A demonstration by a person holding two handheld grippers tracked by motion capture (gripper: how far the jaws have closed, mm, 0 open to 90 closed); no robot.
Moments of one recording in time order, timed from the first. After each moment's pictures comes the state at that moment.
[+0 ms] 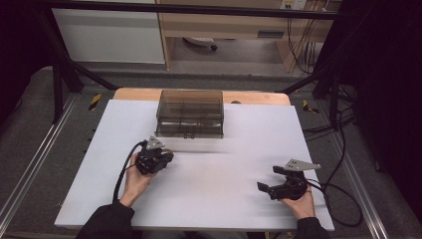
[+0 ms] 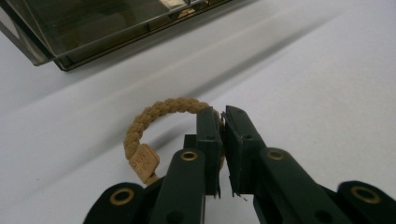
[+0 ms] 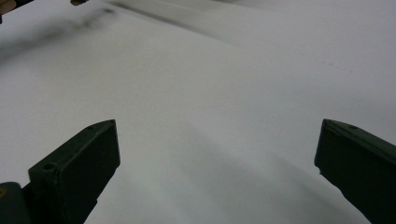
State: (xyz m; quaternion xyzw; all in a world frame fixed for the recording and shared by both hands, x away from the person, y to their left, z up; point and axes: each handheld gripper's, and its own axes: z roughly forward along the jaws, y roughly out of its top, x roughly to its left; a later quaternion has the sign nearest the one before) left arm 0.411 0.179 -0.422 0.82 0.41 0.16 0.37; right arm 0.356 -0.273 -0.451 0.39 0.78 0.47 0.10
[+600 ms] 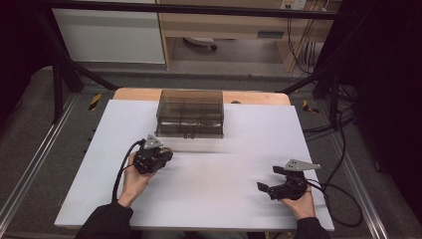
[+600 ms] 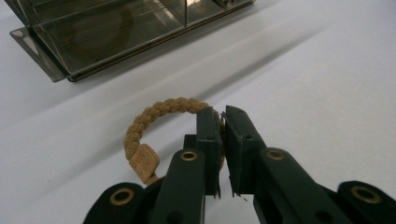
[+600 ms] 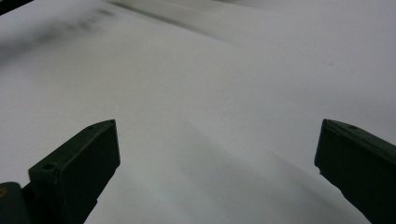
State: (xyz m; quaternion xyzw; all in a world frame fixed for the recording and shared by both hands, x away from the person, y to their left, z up) left arm 0.405 0.180 -0.408 0.81 0.40 0.16 0.38; right arm 0.356 -0.272 -0.451 0.39 0.78 0.47 0.10
